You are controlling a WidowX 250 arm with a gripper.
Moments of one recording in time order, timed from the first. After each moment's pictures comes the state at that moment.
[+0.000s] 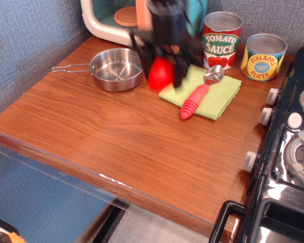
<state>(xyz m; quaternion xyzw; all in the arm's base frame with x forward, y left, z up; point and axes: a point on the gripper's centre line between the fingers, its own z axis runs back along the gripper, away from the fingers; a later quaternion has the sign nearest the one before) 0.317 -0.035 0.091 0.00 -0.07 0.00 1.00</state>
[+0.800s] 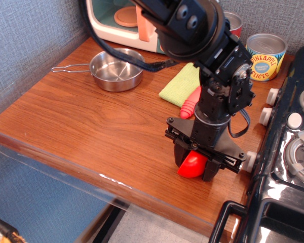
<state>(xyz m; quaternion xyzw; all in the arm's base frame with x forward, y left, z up) 0.274 -0.093 0.015 0.03 -0.05 -0.05 1.00</state>
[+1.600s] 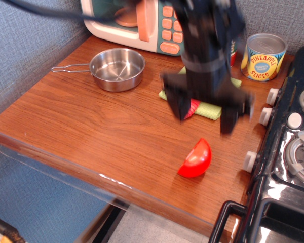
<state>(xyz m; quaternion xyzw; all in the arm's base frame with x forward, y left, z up) 0.285 -0.085 0.112 -0.04 -0.16 -0.02 0.99</state>
